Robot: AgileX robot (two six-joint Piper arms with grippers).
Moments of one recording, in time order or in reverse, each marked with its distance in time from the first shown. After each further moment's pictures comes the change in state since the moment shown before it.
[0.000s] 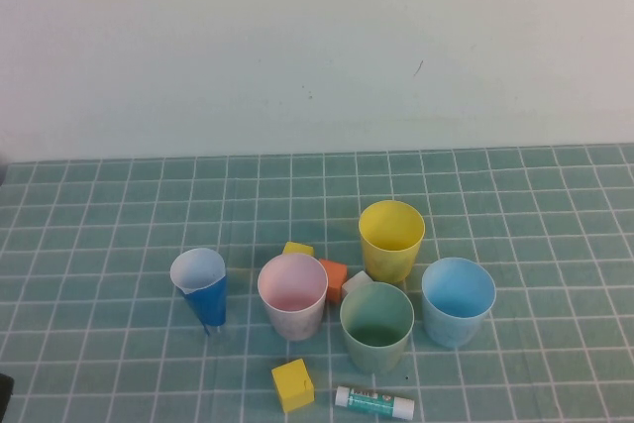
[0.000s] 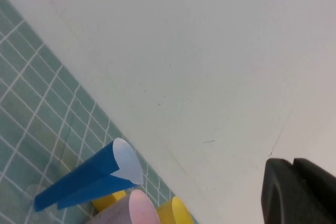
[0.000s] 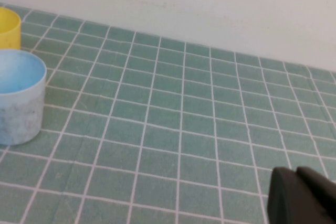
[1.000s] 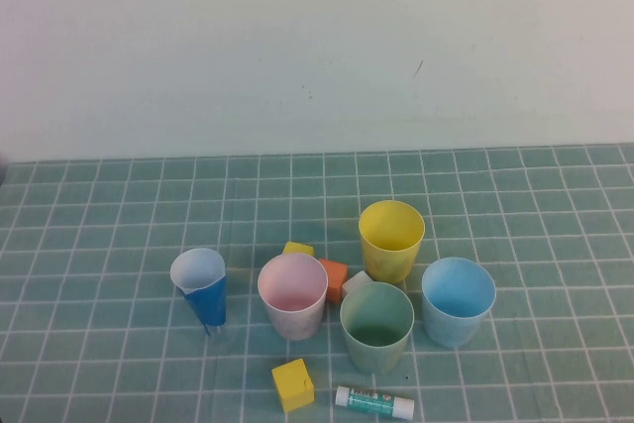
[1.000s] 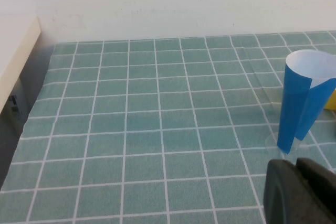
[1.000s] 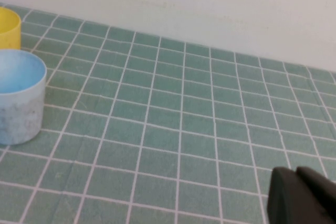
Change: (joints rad) right arm 0.000 0.000 0.000 0.000 0.000 0.000; left arm 0.000 0.000 -0.004 1.034 0.209 0.019
